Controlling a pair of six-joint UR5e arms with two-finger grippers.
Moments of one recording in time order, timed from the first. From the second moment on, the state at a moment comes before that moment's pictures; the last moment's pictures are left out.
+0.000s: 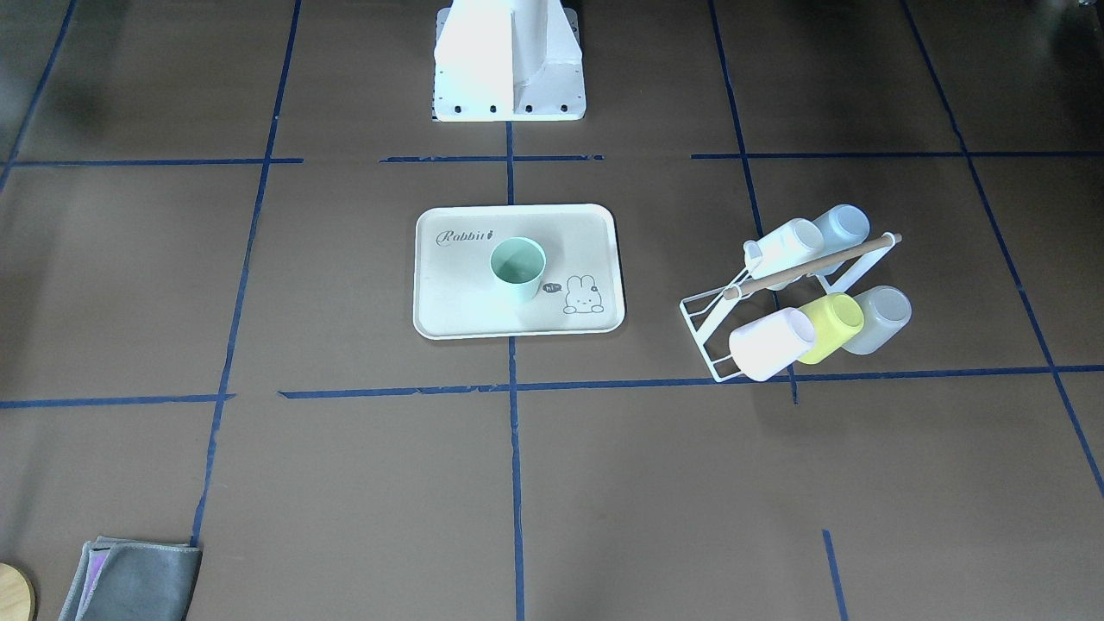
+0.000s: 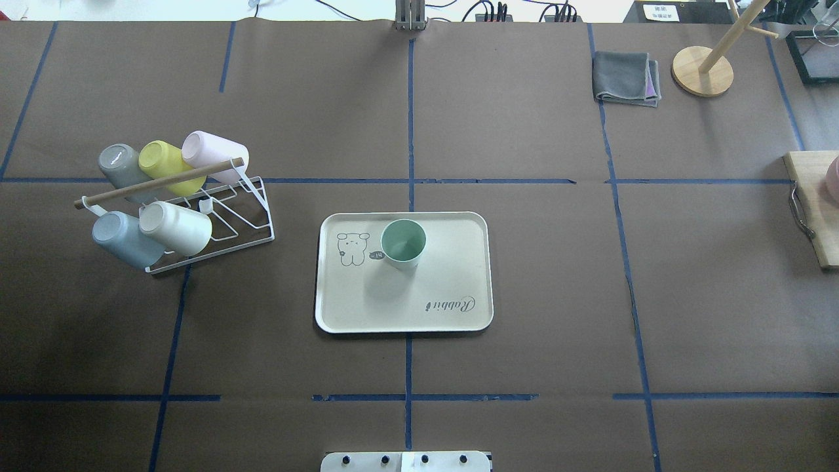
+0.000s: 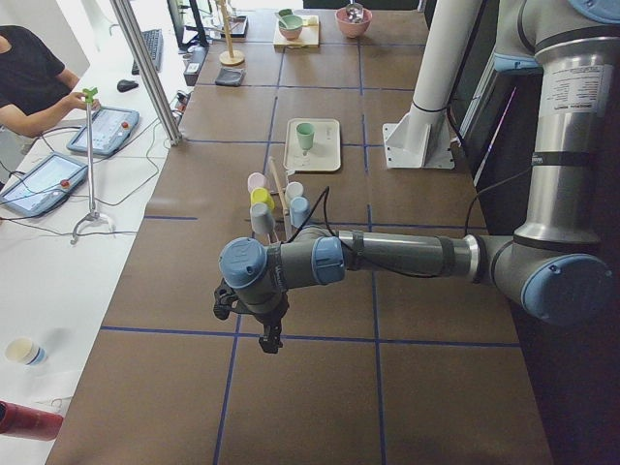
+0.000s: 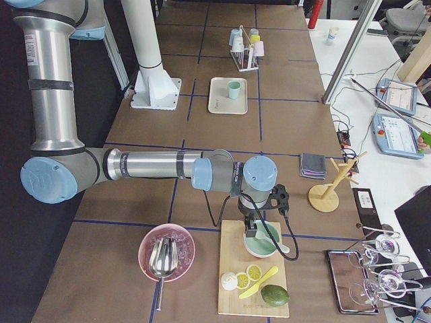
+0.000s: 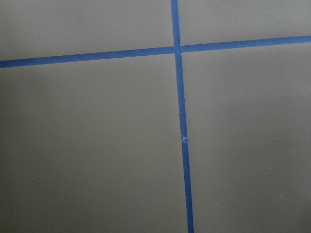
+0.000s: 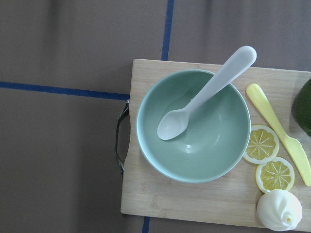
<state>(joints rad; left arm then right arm) -1.60 -1.58 -1.61 -1.35 -2.38 0.23 1.62 -1.54 1.61 -1.68 2.37 -0.17</state>
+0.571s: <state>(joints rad) -1.61 -1.58 -1.61 -1.35 -2.38 0.21 1.62 -1.54 1.61 -1.68 2.37 -0.16</state>
